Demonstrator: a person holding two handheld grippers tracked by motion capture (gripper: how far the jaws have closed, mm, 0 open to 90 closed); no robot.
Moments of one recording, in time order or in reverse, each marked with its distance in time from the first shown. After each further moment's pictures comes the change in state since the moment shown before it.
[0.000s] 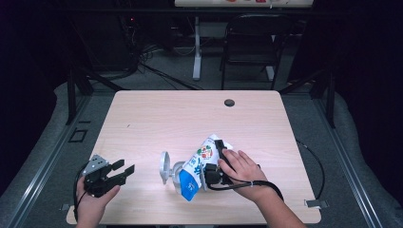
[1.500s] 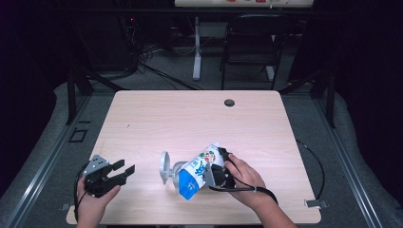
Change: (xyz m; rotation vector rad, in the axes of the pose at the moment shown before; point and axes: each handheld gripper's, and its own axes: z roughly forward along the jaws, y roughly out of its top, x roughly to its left) left arm -0.001 0.000 0.001 0.004 0.001 0.004; right arm 0.013 -0.012 0.000 0.017 0.150 0.291
